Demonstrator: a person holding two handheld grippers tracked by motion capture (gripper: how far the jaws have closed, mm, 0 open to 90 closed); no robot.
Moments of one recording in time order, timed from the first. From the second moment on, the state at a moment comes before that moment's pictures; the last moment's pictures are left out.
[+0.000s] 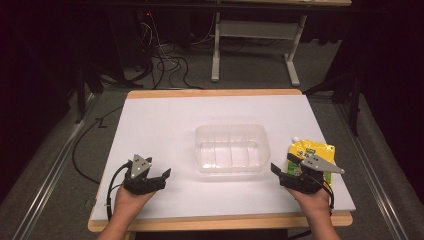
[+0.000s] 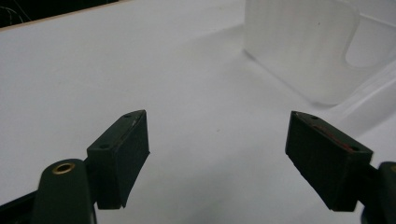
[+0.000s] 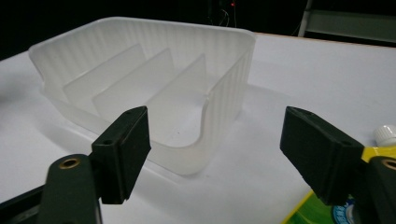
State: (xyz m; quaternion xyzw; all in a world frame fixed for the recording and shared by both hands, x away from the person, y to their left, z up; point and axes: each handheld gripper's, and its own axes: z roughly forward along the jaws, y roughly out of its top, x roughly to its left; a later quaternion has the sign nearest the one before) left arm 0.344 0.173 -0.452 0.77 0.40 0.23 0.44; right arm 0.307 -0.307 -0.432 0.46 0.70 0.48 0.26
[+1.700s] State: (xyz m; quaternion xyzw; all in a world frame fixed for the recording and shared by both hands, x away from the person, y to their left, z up) left arm 0.359 0.145 -0.450 0.77 0.39 0.20 0.46; right arm 0.275 -0.429 -0.481 0.66 0.61 0.35 0.24
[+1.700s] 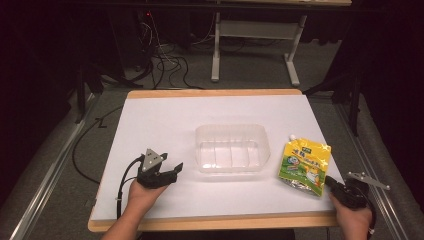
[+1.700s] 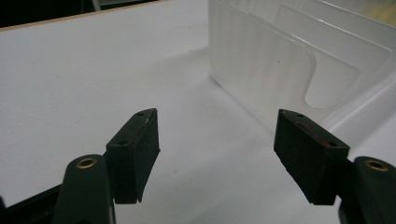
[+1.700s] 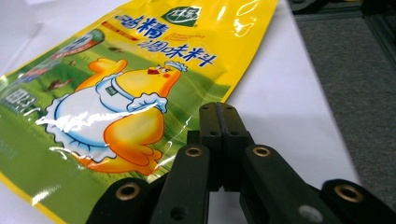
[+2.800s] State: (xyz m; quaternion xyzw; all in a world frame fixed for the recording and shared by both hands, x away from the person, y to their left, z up) left arm 0.350 0.163 -0.454 0.77 0.40 0.22 0.45; right arm 0.332 -0.425 -0.469 0.66 0.58 0.41 0.25
